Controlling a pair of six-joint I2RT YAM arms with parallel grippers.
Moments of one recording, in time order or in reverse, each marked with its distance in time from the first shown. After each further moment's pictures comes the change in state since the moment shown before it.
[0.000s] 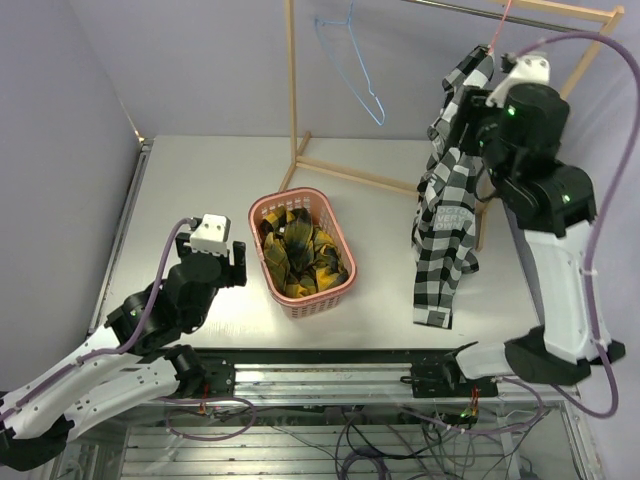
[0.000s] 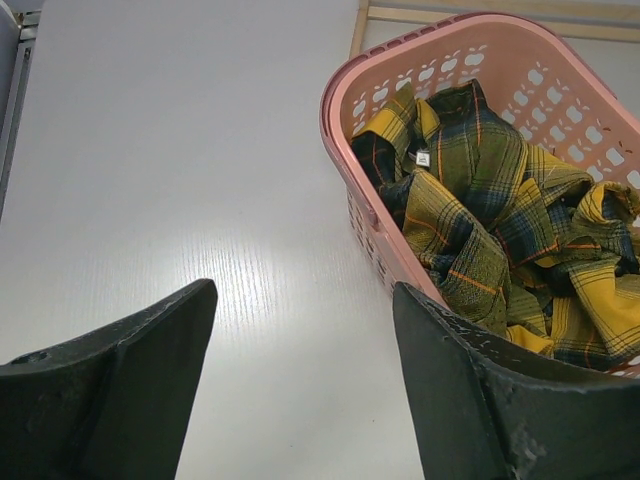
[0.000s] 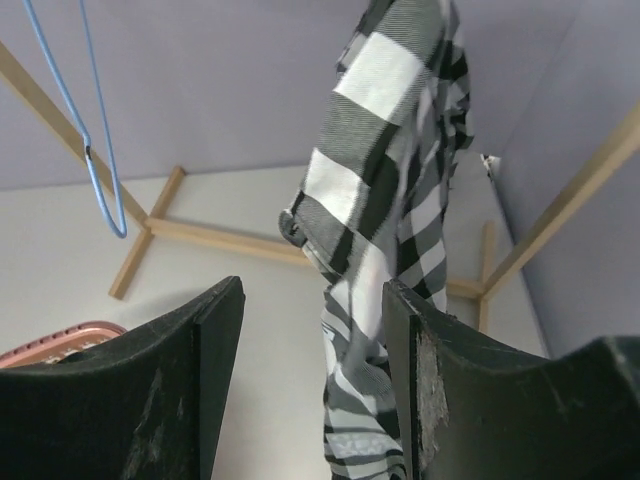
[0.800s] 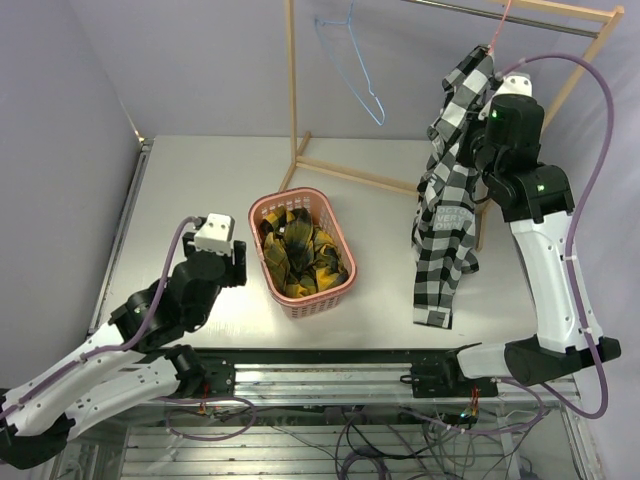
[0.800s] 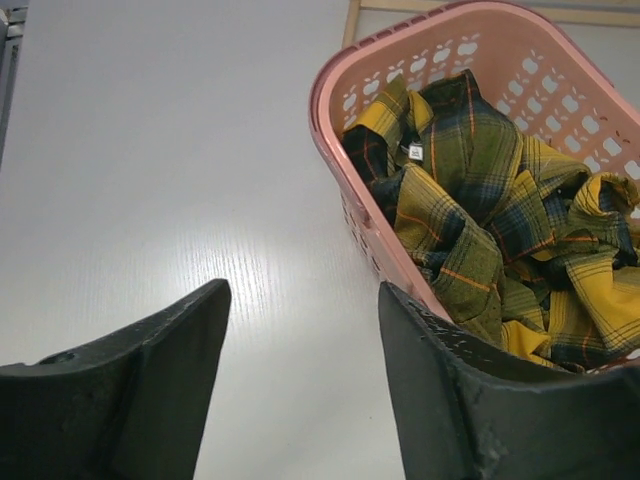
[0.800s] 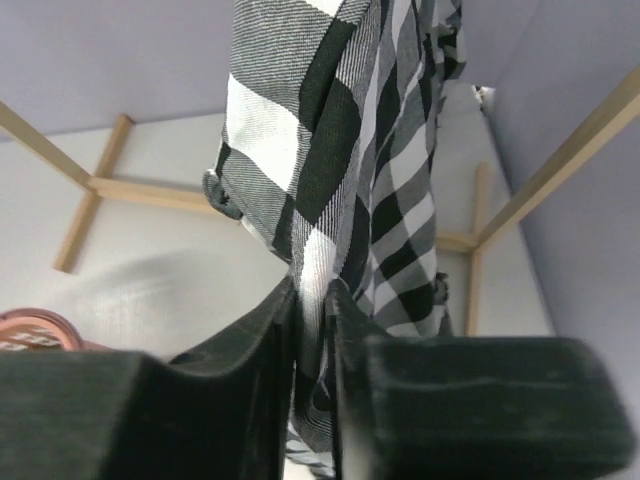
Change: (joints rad) left arm 0.000 0.014 0.000 0.002 0.007 0.000; right arm -0.140 -0.080 -0.283 0.092 -0.088 0.025
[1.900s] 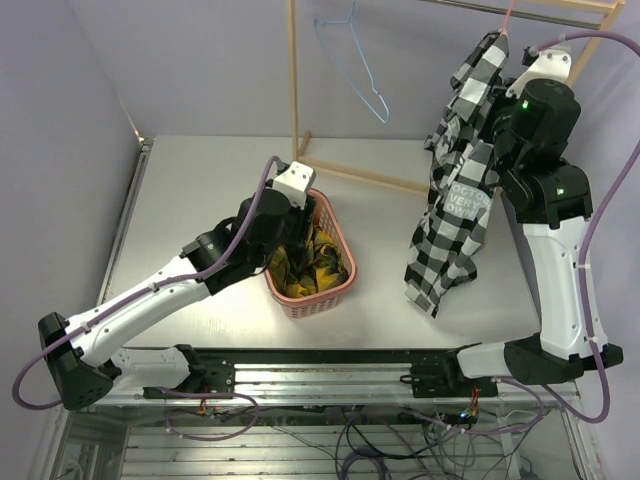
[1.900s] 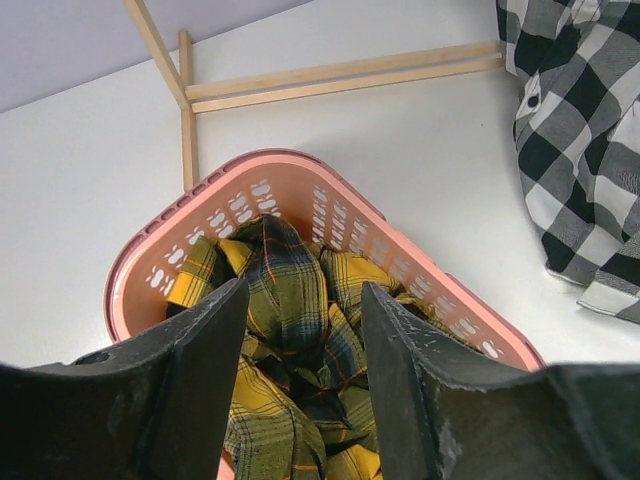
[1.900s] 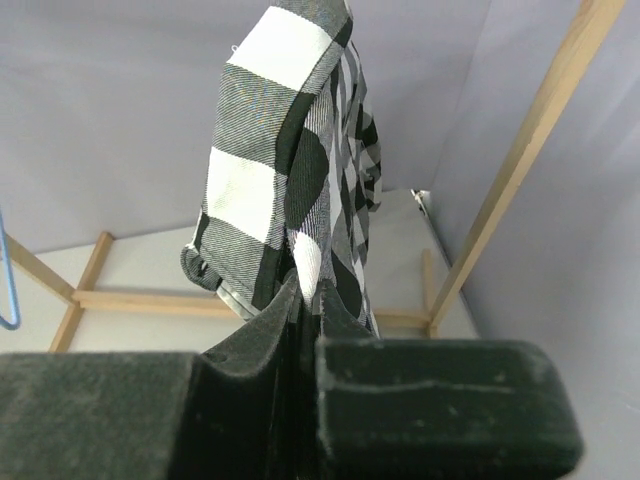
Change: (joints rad) left arm 0.000 0.547 0.365 0.269 0.282 0.138; right arm -0.007 -0.006 0.110 0.132 0.117 -0.106
